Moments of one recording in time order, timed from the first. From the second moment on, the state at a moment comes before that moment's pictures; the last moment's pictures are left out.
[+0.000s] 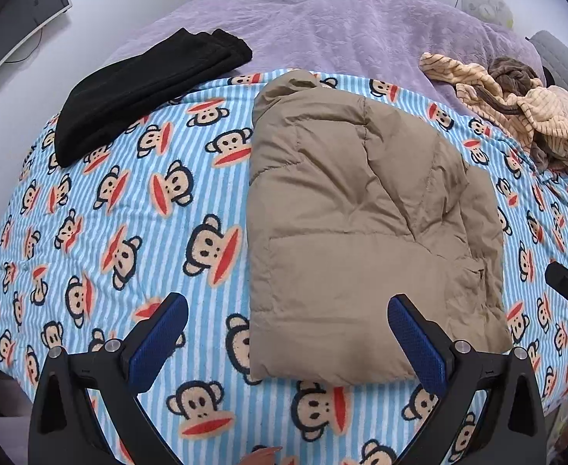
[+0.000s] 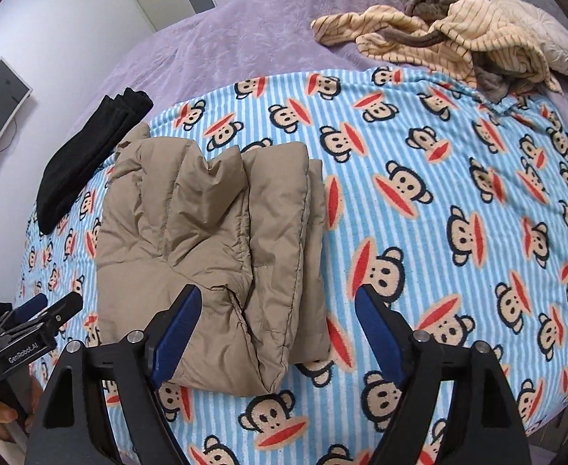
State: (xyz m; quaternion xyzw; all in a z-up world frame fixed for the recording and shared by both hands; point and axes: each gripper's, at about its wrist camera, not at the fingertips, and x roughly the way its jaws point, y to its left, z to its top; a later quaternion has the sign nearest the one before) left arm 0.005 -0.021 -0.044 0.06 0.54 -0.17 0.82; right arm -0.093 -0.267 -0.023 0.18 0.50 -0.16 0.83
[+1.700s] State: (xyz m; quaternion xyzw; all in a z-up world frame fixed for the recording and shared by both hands) left arm -0.016 -0.007 -0.031 0.07 0.52 -0.16 0.84; right arm -0.113 -0.235 -0.010 0.14 0.49 -0.19 0.84
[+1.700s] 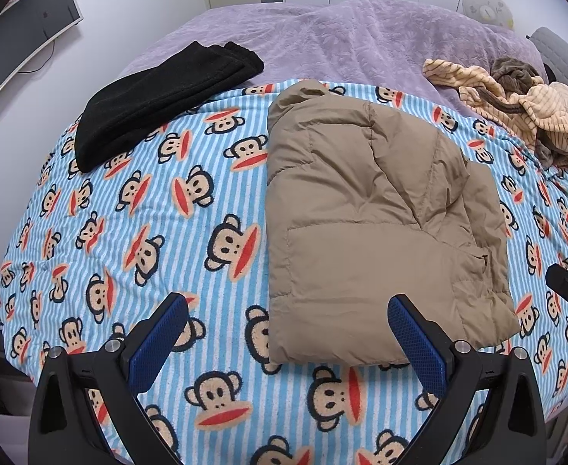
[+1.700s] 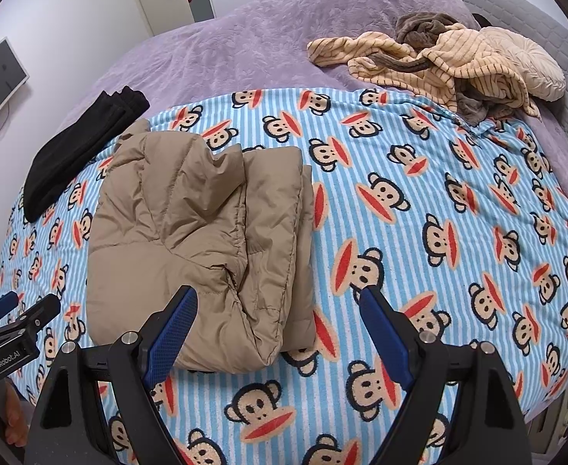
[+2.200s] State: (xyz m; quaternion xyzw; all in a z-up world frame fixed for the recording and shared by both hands) left arm -0.016 -0.007 -0.031 0.07 0.52 -0.15 0.84; right arm -0.115 -0.233 -0.011 0.14 0.49 -0.19 0.84
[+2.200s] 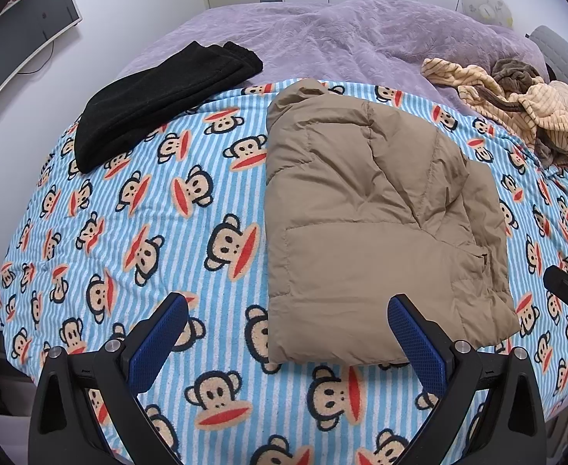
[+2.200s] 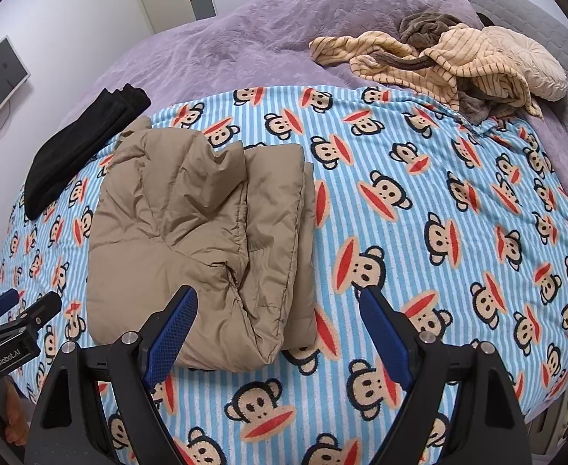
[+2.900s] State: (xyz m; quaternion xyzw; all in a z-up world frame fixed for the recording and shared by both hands) left arm -0.016 -0.008 -0.029 0.08 0.51 -0.16 0.84; right arm -0.117 -0.229 -0.011 0.14 0.49 -0.19 0.84
